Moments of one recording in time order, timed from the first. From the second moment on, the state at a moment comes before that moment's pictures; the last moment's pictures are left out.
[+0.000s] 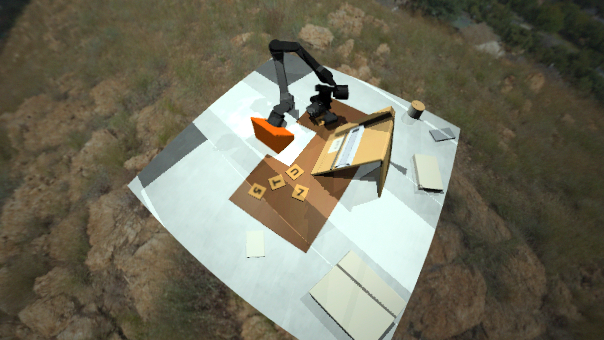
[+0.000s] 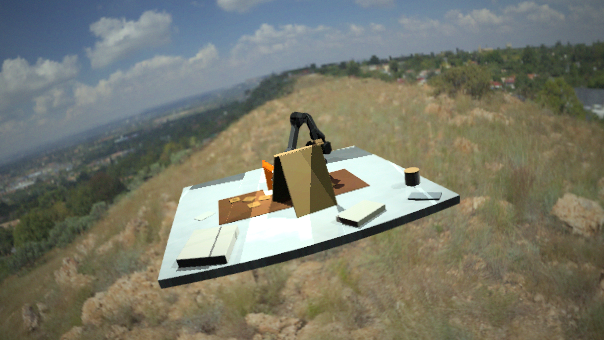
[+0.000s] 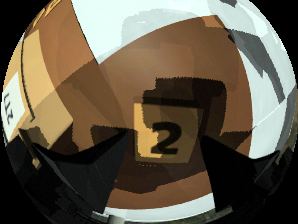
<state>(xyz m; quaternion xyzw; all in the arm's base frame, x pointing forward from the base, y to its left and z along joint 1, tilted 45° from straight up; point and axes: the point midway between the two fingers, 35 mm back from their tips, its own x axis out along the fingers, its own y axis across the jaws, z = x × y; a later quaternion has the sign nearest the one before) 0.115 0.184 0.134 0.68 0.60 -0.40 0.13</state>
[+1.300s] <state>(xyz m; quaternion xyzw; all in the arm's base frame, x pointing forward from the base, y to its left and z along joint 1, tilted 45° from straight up) 0.115 0.177 0.135 0.68 0.60 -0.40 0.13</state>
